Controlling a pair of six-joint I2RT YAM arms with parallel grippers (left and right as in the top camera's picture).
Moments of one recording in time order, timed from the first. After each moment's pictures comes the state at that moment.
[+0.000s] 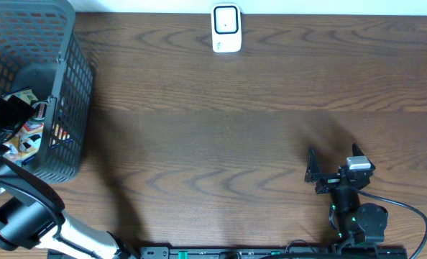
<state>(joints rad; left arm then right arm) 0.74 1.90 1.66 -1.14 0.10 -0.25 0.01 0.01 0.01 -0.07 -0.09 0.01</state>
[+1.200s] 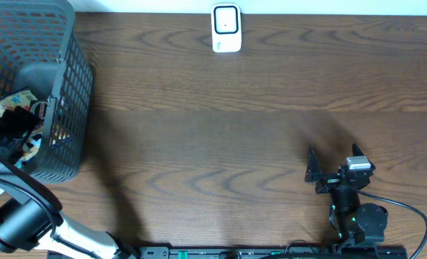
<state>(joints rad) 0.77 1.90 1.47 -0.97 0.20 -0.30 0.01 0.01 0.01 -0.07 -0.09 0.01</state>
